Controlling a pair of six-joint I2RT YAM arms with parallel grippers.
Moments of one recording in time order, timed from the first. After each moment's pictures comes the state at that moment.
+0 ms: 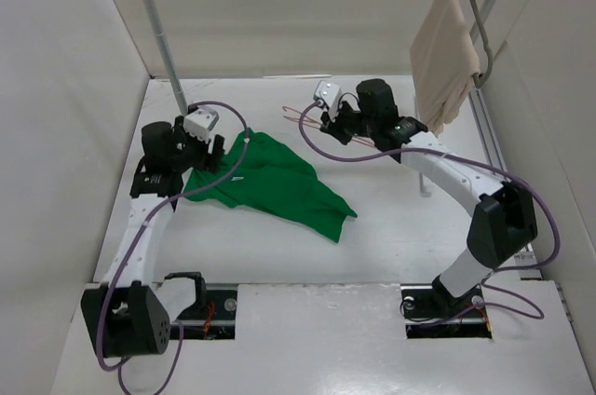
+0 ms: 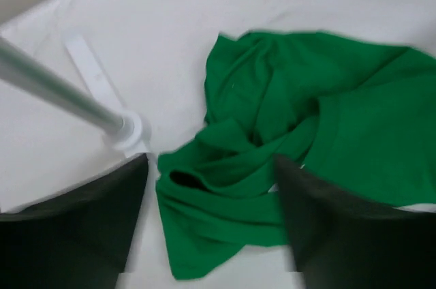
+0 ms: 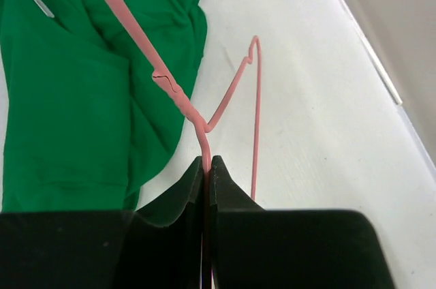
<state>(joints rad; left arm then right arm) 0.03 1.03 0.81 -0.21 0.43 0.36 0.55 1.63 1.36 -0.22 -0.39 -0.48</state>
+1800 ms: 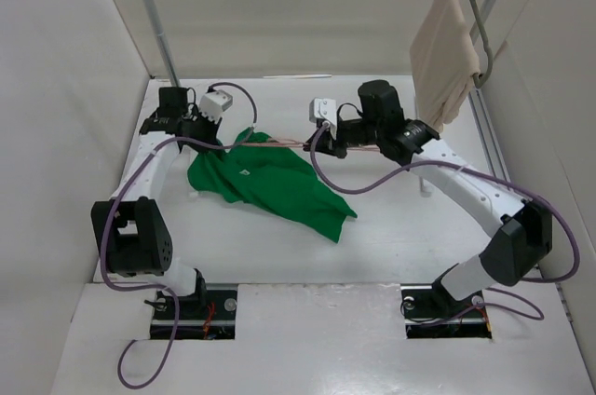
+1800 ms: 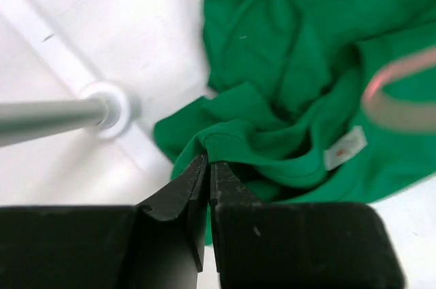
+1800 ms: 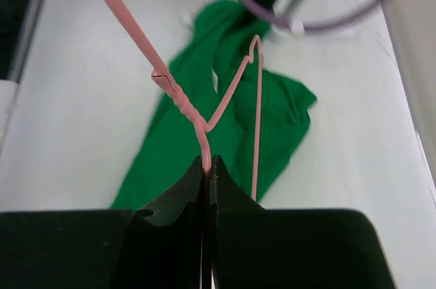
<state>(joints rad) 0.02 1.52 1.23 -0.60 0.35 0.53 0.60 1.51 1.38 -0.35 -0.75 -0.61</state>
